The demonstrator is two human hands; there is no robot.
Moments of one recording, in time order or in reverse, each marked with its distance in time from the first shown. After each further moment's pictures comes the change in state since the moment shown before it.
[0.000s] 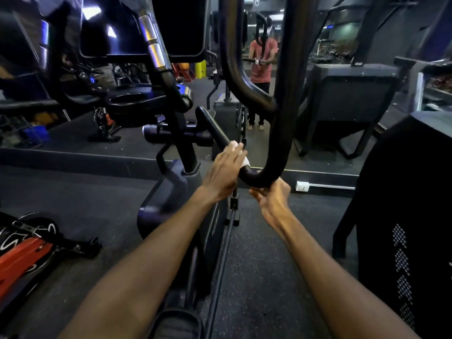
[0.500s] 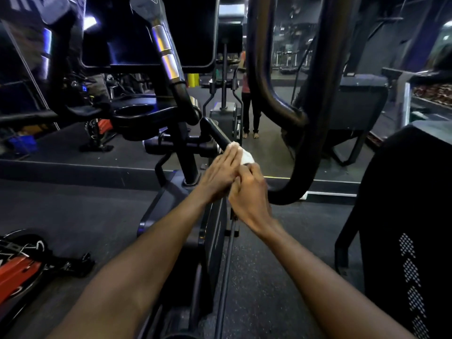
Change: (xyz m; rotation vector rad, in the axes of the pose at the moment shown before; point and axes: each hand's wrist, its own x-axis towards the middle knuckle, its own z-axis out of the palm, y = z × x) left_hand 0.021 -0.064 -0.010 0.067 -0.087 0.052; right_hand -0.014 0.024 0.076 -1.274 -0.143 -0.943
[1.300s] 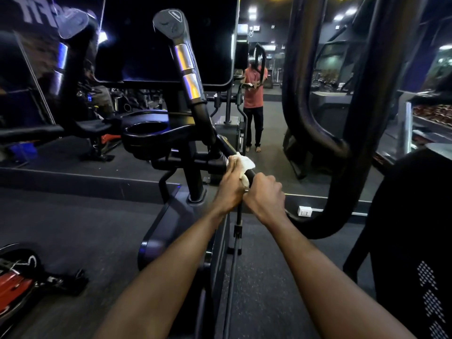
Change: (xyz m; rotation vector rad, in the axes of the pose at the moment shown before) left_hand 0.034 -0.030 0.020 -0.719 0.167 -0.287; right_hand 0.072 -0.008 0.019 -0.335 -0.229 0.290
